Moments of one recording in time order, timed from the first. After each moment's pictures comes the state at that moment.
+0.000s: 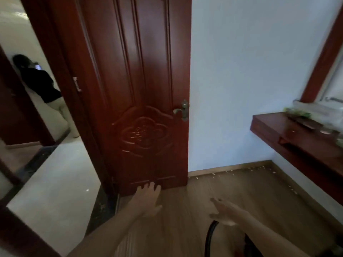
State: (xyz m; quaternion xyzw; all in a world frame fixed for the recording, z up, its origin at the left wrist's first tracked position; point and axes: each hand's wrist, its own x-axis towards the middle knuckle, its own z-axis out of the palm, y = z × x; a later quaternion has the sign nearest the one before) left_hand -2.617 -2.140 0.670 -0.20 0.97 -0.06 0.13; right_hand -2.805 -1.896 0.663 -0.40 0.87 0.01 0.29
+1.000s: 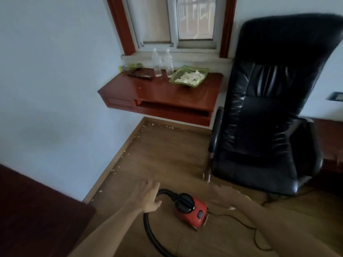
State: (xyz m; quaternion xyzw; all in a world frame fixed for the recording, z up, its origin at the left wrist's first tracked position) left_hand -3.025 -1.936 0.563 0.27 0.93 -0.08 0.24; right_hand -2.938 -1.637 0.536 0.11 0.91 -0.18 0.35
